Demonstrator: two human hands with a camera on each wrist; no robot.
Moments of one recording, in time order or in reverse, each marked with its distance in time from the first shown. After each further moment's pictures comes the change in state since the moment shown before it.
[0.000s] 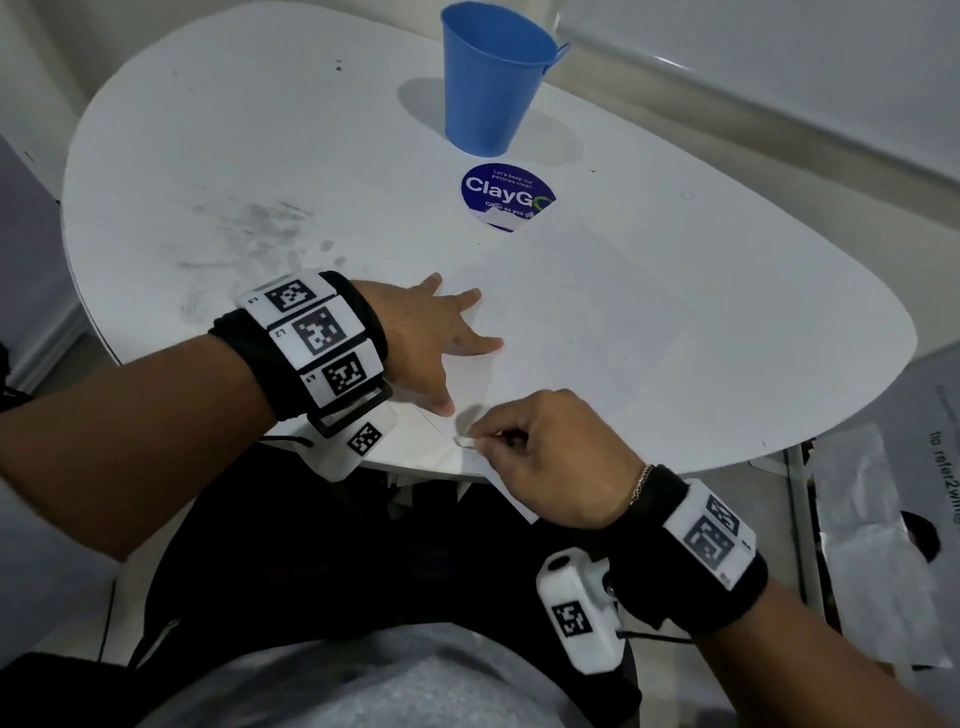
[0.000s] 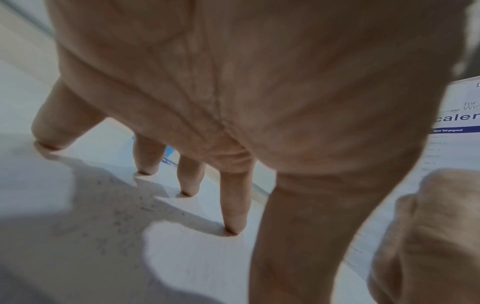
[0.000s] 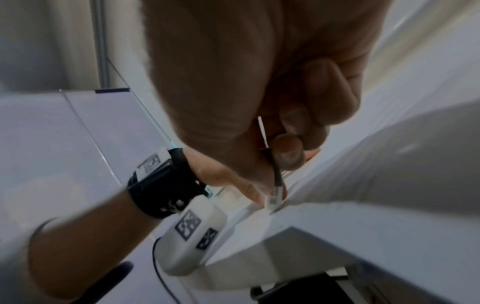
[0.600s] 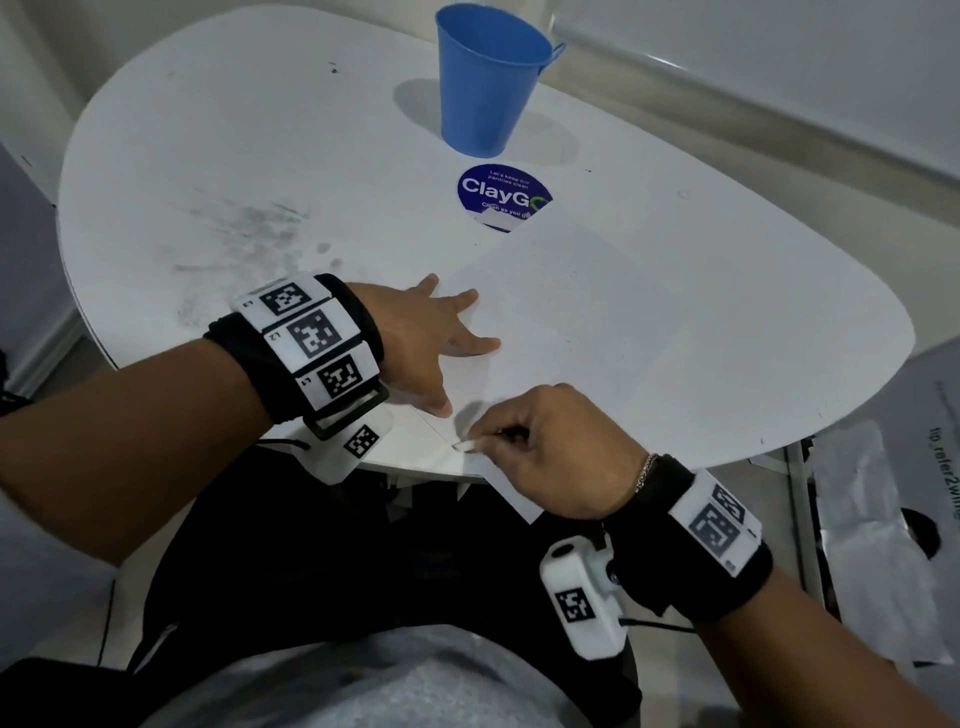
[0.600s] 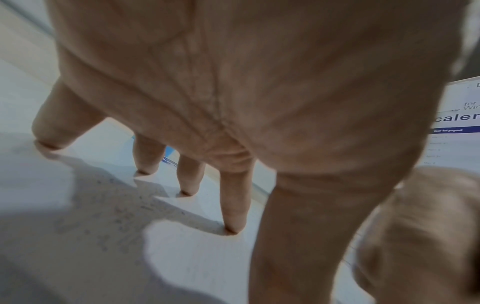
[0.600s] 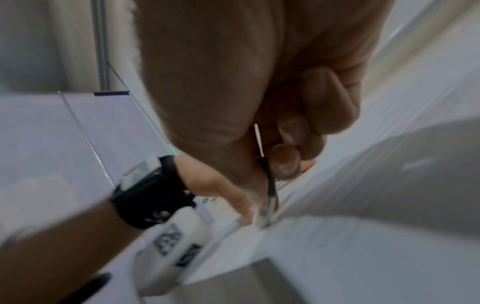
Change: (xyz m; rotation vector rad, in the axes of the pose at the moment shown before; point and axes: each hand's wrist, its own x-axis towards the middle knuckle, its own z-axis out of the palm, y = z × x) left_hand 0.003 -0.003 0.002 -0.016 0.010 -0.001; right_hand 0.003 0.001 -0.006 -0.009 -0.043 -0.008
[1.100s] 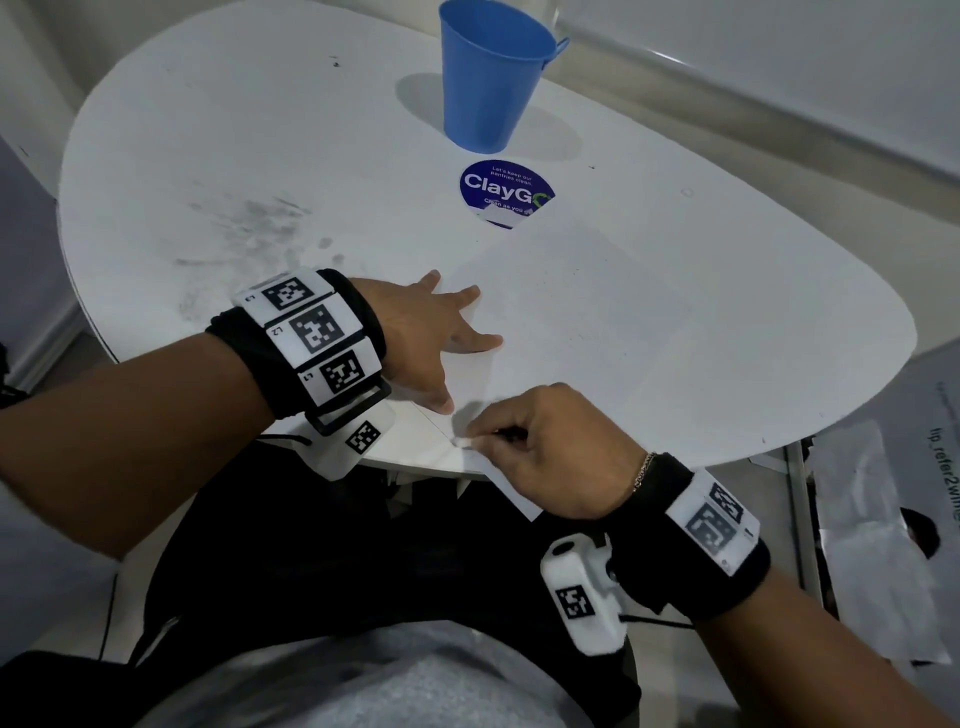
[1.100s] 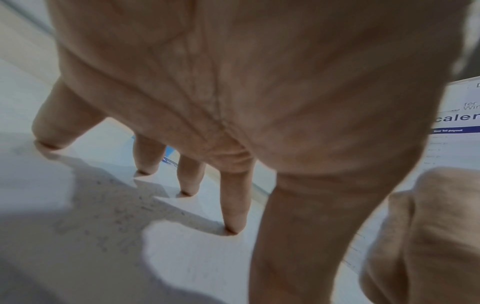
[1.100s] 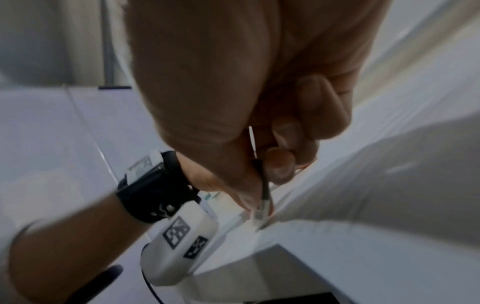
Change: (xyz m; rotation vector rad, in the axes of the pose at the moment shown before) left_hand -0.002 0.001 -0.001 0.009 -0.005 0.006; right_hand 0.000 -0.001 0.001 -0.003 0.003 -0.064
